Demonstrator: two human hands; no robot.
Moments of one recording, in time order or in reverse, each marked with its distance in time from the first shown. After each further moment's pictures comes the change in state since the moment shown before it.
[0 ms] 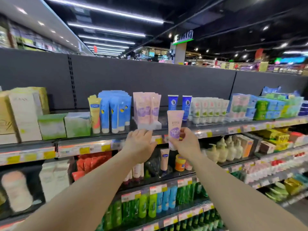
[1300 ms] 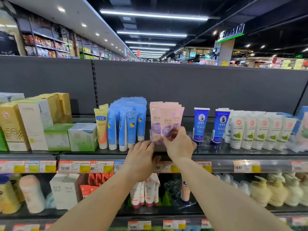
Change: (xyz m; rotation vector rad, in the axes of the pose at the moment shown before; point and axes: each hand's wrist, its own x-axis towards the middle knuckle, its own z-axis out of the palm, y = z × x) left_hand 0.063 -0.037 0.035 0.069 0.097 -0.198; right_hand 0.132 -0.005 0.101 -0.212 0.028 -0.198
